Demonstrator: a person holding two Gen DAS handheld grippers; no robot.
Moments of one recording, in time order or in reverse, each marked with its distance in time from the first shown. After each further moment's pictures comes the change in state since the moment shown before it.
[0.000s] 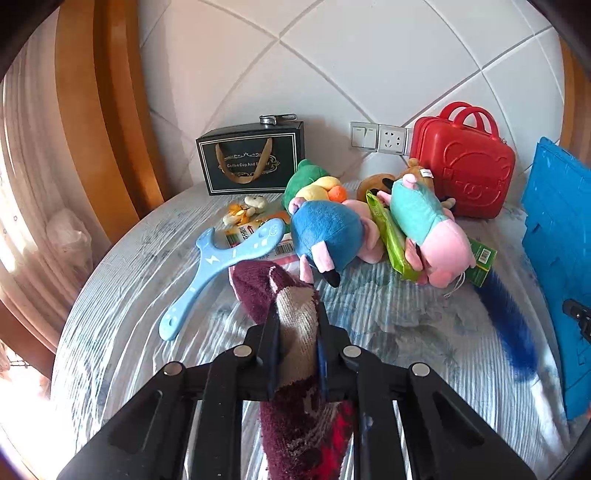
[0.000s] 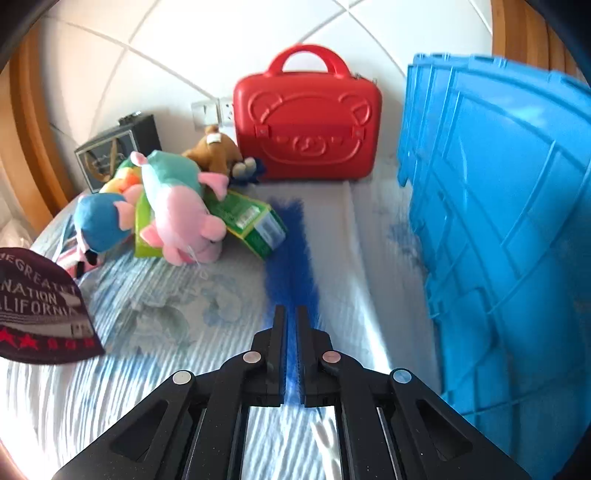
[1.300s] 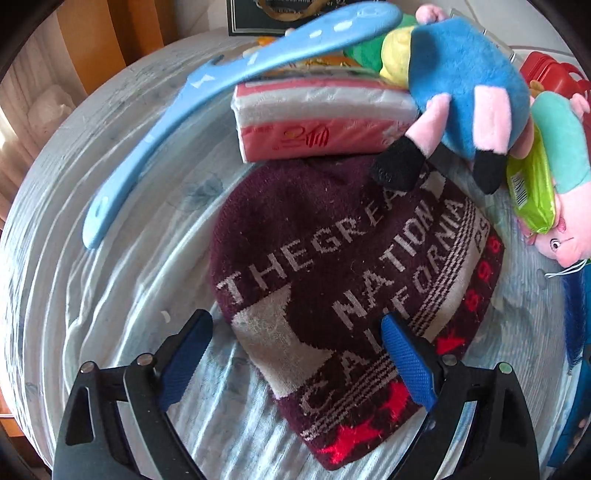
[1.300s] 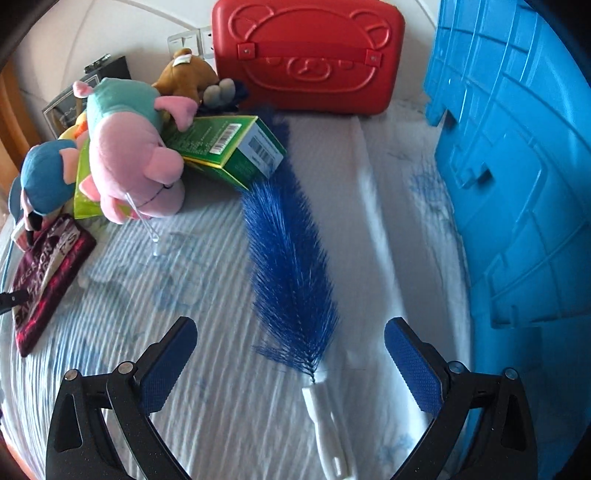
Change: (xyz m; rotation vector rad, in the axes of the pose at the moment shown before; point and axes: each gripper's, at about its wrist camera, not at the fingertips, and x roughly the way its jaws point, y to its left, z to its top) left arm 0.210 0.057 -0.063 -0.229 0.490 -0.001; right arm 0.116 -0.004 -0.007 0.000 0.237 -0.022
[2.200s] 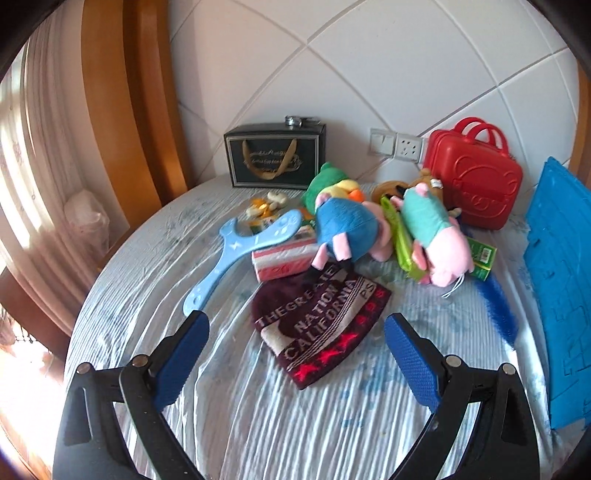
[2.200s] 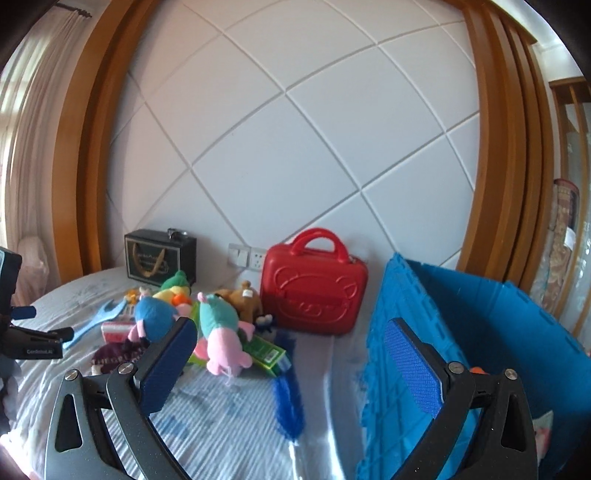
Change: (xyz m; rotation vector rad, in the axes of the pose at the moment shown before) left arm -0.231 -0.030 -0.072 0.137 -0.444 0.032; right arm -0.305 0.045 -0.043 -0.168 -0.727 -0.037
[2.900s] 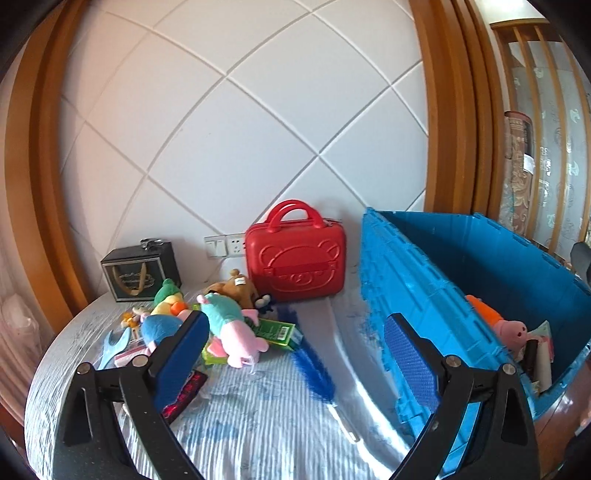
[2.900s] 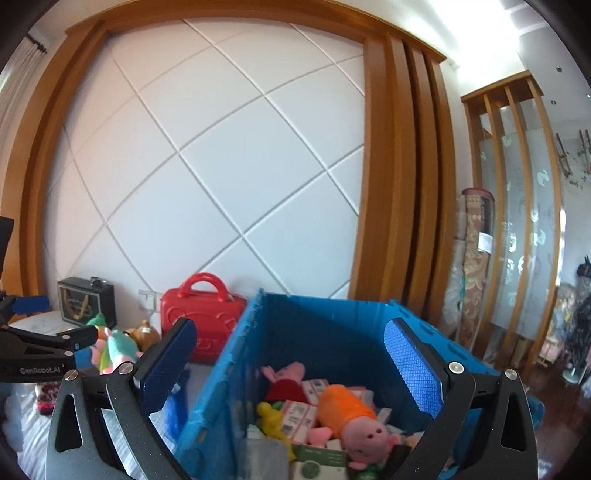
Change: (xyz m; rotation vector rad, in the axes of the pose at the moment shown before) left arm -0.188 -0.243 0.006 0.218 -0.355 -0.320; right arm -0.121 -0.166 -0.013 0.089 -0.211 -0.256
